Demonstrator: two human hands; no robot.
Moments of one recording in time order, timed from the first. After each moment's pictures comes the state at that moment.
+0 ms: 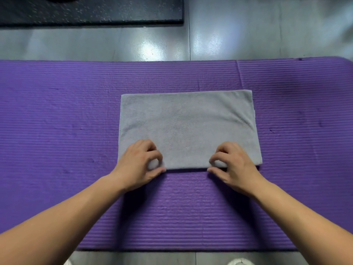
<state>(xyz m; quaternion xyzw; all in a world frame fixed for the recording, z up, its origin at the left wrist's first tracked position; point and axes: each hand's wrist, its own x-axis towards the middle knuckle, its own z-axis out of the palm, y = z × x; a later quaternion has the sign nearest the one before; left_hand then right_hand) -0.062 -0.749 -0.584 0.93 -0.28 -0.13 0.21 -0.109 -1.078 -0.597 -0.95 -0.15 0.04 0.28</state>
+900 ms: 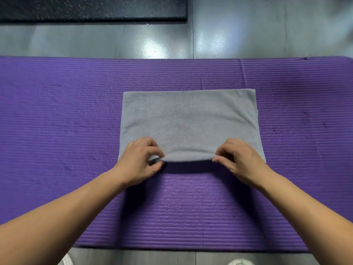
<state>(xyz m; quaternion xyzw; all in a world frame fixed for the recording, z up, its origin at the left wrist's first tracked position) -0.059 -0.754 -0.572 0.93 -0.21 -0.16 0.26 -0.091 -1.087 -0.581 -0.93 -0.15 0.08 0.31</state>
